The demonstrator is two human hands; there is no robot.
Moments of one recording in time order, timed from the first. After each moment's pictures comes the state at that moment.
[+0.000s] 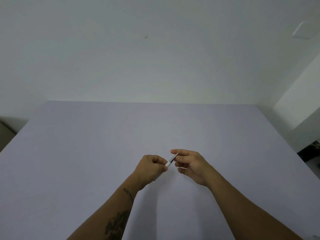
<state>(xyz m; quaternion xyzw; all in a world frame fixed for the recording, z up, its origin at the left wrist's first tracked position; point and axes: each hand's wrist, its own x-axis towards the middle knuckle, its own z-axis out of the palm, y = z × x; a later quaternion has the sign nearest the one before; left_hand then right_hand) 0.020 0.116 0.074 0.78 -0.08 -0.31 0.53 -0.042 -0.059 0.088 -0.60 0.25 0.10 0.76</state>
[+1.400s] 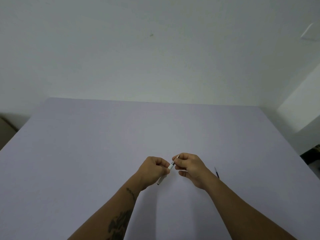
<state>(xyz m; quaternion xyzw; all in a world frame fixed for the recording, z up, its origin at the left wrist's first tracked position) 0.029 0.122 0.070 0.78 -0.11 -0.35 0.51 -0.033 -0.039 0.083 -0.67 0.29 0.09 0.68</state>
